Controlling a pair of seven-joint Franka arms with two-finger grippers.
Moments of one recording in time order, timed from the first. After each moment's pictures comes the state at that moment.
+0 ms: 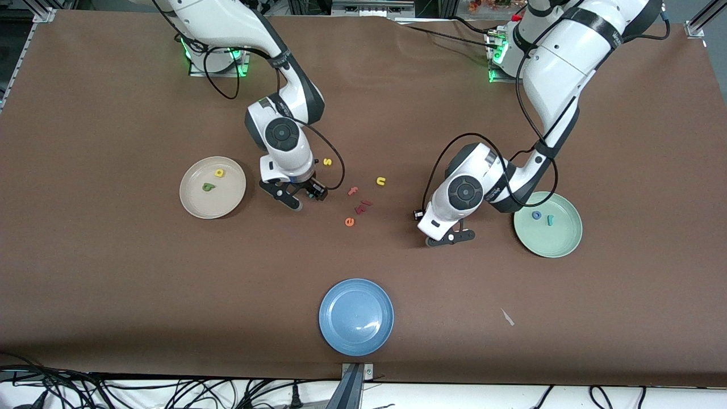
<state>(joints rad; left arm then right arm) -0.12 0.78 -0.41 -1.65 0.23 2.24 -0.81 0.70 0.57 -0.08 -1.91 0.06 2.47 1.18</state>
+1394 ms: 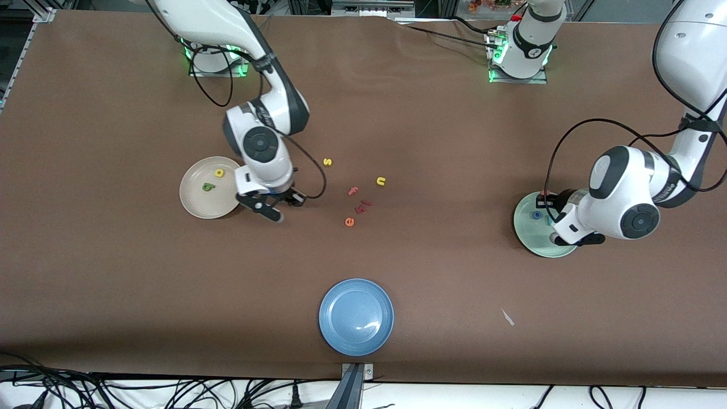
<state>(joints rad) 0.49 0.61 -0.56 -1.81 0.26 1.87 -0.26 0.71 0.47 -0.25 -1.87 0.04 2.23 0.88</state>
